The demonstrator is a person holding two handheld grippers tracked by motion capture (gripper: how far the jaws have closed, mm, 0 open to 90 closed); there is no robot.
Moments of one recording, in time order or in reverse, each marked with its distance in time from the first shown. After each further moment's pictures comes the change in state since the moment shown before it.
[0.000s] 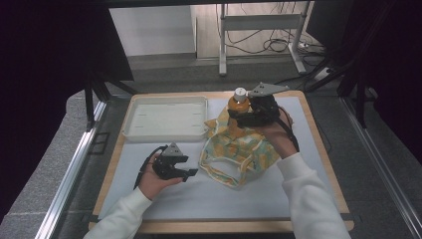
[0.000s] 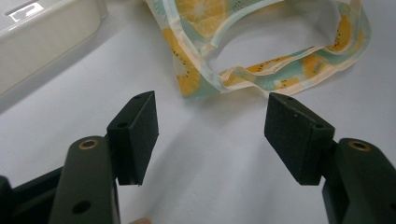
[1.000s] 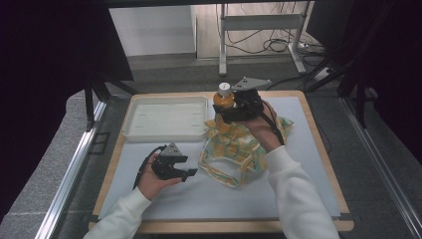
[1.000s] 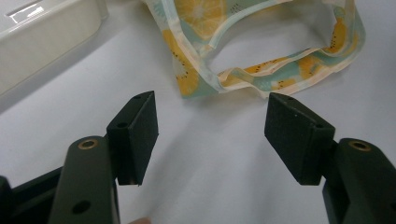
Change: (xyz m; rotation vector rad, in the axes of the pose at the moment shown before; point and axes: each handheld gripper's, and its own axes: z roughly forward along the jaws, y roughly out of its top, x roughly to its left) left arm 0.000 0.000 -0.003 -0.009 -0.005 -0.004; right arm 0.017 0.022 0.030 -0.015 0.029 -0.011
